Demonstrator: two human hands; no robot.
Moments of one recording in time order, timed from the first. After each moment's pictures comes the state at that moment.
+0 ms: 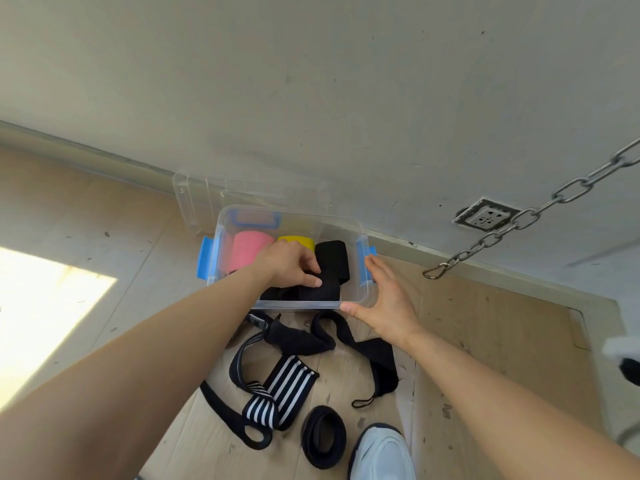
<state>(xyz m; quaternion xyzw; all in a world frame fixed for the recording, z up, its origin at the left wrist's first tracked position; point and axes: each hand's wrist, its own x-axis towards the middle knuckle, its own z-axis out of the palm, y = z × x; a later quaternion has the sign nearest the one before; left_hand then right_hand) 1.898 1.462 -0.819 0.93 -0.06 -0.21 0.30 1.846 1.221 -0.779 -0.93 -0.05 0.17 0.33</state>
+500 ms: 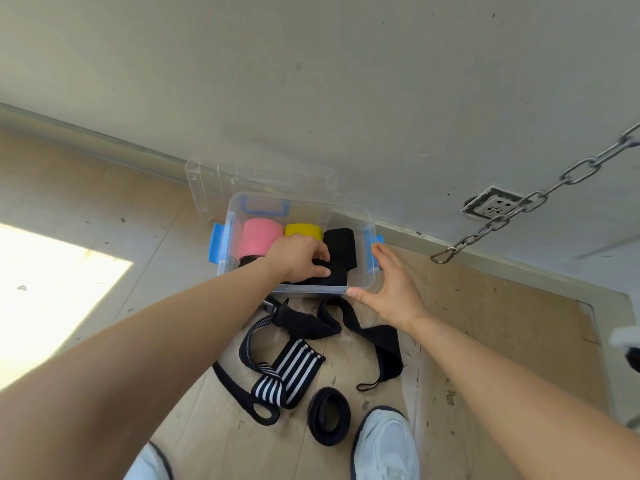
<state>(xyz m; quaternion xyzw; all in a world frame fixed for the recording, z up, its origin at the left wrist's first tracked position) 1.884 1.450 -0.819 0.95 -0.11 -0.17 0.22 1.846 1.222 -0.776 -0.93 -0.06 0.17 0.32</state>
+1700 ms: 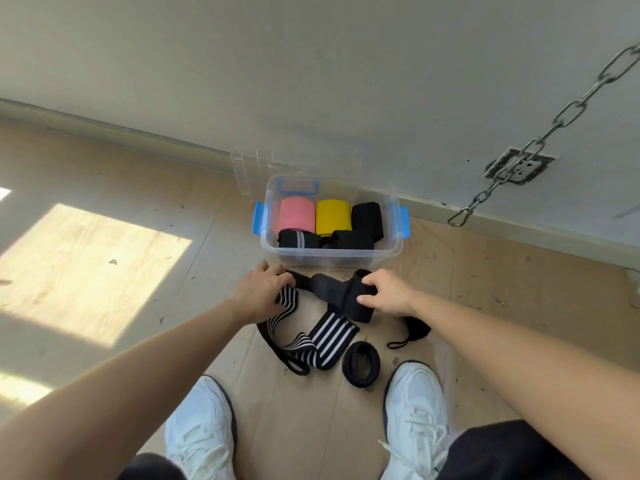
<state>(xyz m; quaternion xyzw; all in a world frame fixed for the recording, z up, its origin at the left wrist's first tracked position) 1.720 1.521 -0.819 0.97 -0.10 -0.20 0.06 1.796 1.245 -0.789 -0.89 -0.20 0.36 0.19</state>
